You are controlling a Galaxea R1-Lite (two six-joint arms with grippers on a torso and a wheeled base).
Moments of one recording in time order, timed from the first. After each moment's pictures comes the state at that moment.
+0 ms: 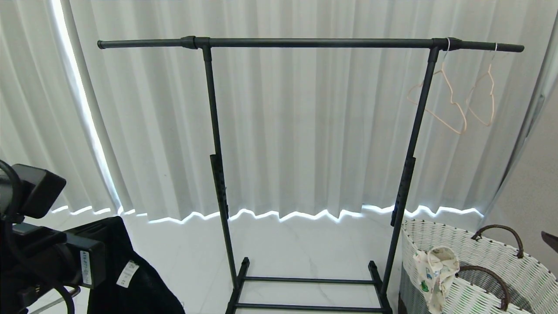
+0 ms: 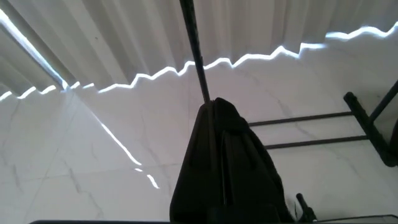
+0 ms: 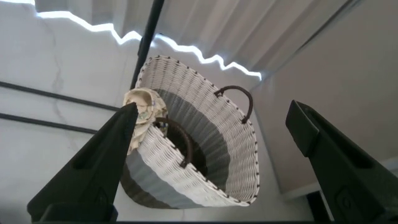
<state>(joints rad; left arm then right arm) -0.31 1.04 -0.47 -0.20 0.22 0.11 -0.15 0.94 -0.51 -0.11 0.06 -0.42</state>
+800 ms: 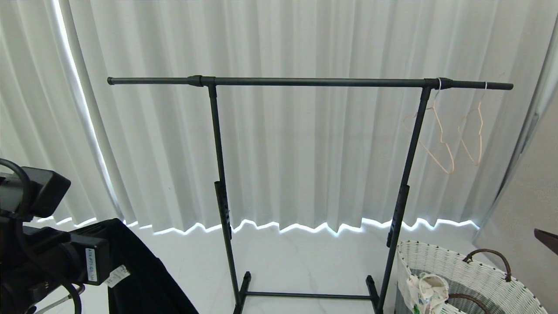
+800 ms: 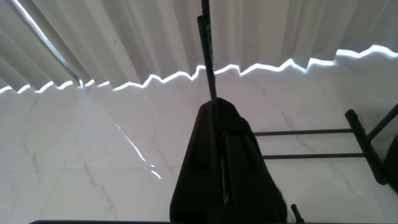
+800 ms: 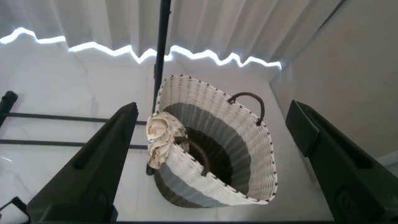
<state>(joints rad) -0.32 1.06 -0.46 -0.19 0.29 0.06 -0.15 0.98 -0.51 -0.10 0.06 -0.21</state>
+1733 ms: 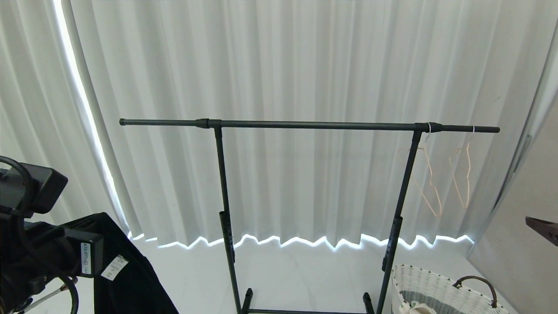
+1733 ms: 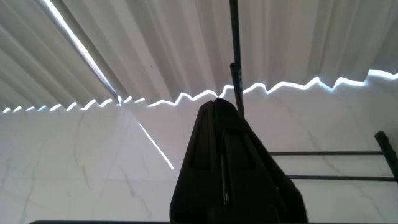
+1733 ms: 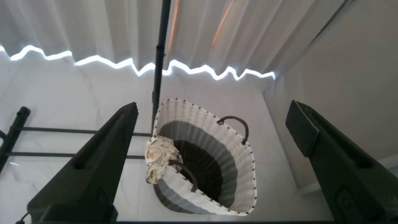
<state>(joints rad) -0.25 1.07 -0.45 -0.26 0.31 0.17 -0.15 1.08 -0.58 -0.11 0.06 -0.21</state>
